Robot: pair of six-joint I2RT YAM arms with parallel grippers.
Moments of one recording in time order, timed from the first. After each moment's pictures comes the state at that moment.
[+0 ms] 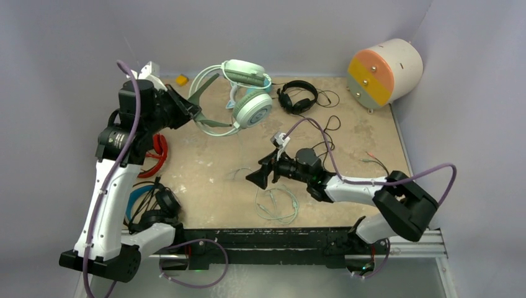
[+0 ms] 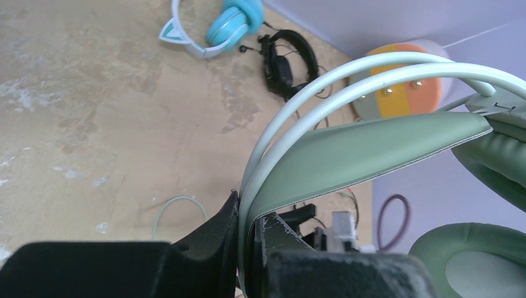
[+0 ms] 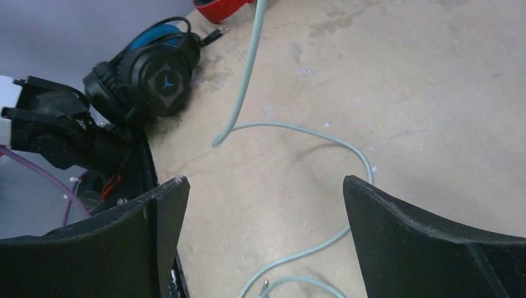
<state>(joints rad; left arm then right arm) -0.21 1.09 1.50 -0.85 0.10 -0.73 0.83 1.41 0.52 0.69 -0.34 0.39</state>
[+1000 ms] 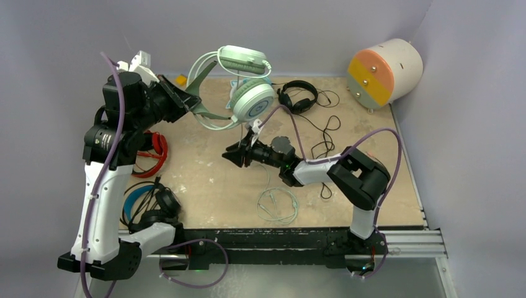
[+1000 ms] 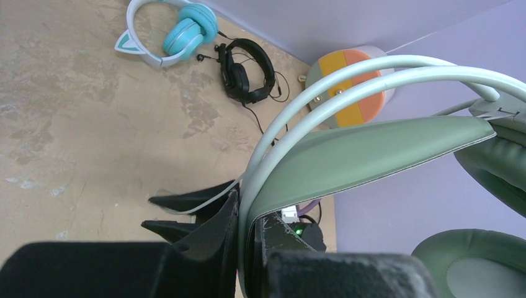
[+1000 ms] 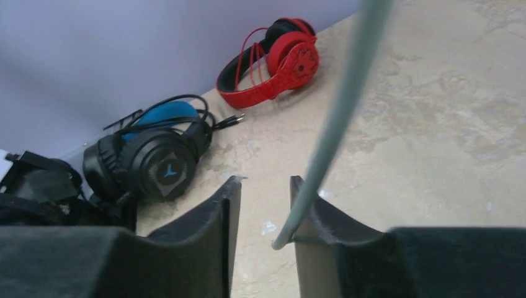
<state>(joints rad) -0.21 1.11 1.68 -0.91 0.18 -0.79 0.87 1.85 0.87 1.04 -0.38 0.38</state>
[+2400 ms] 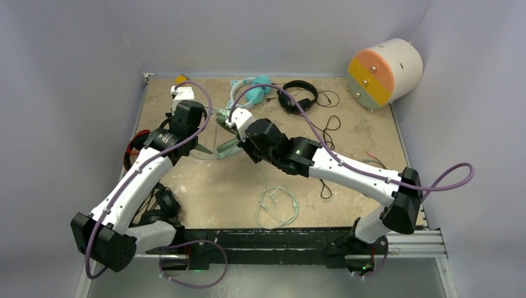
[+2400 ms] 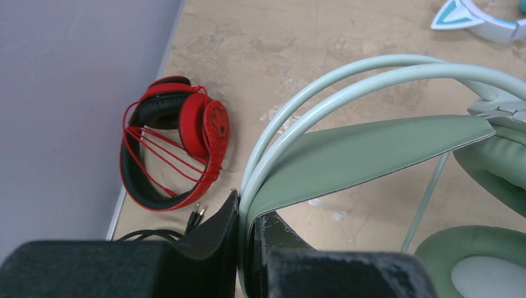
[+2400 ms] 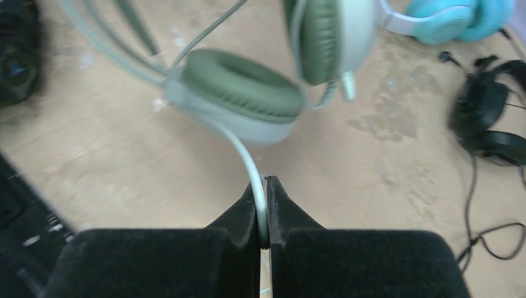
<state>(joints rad) -0.42 1.17 1.15 -0.71 -0.72 -0.27 1.09 1.53 1.42 -0.49 0.27 0.02</state>
